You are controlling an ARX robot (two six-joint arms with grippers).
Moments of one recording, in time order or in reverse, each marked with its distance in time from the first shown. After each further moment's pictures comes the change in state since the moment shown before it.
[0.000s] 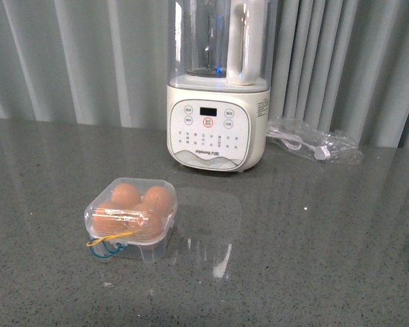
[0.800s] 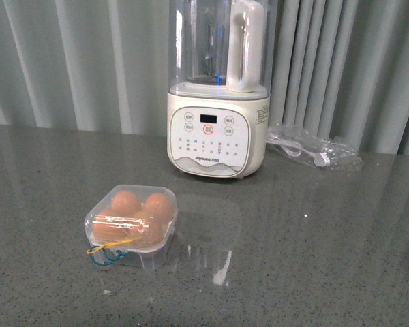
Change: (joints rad) left arm 0.000 -0.051 -0.033 0.009 0.002 0.003; right arm 0.000 0.000 0.000 0.000 0.000 0.000
